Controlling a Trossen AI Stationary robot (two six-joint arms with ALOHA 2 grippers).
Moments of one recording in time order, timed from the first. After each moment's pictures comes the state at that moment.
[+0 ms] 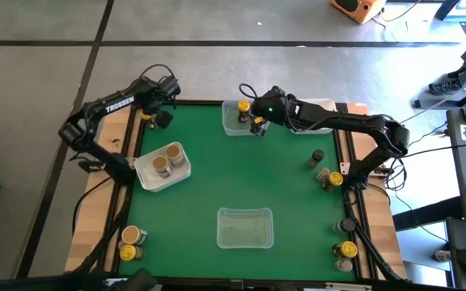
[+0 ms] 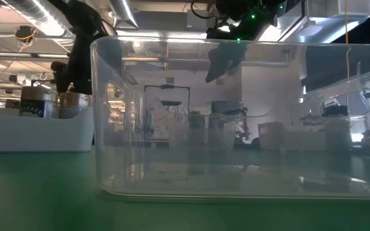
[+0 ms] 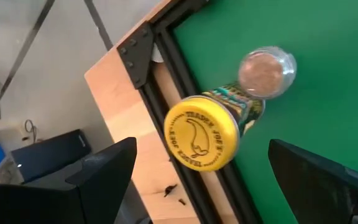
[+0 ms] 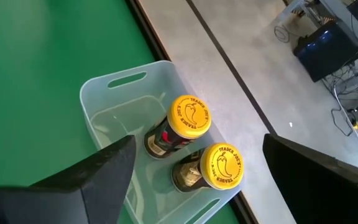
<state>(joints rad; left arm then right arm) 0.89 1.50 1.13 -1.21 -0.54 -0.17 -0.35 1.59 1.28 -0.37 0.37 -0.21</state>
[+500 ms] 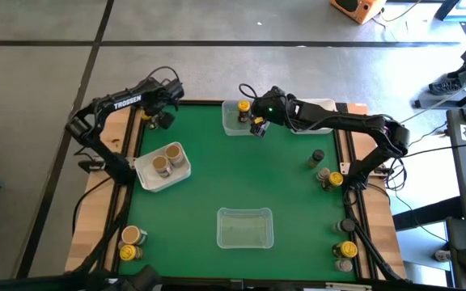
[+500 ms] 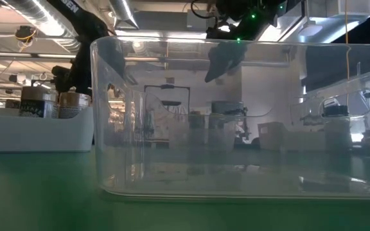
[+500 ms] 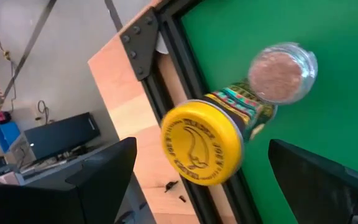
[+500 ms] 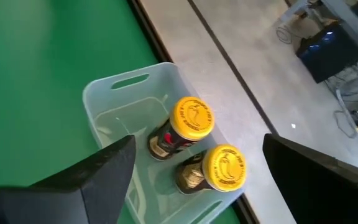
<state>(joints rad) 0.88 1.58 1.13 -1.22 -0.59 -0.26 -0.35 1.59 1.28 -0.36 0.35 -0.21</state>
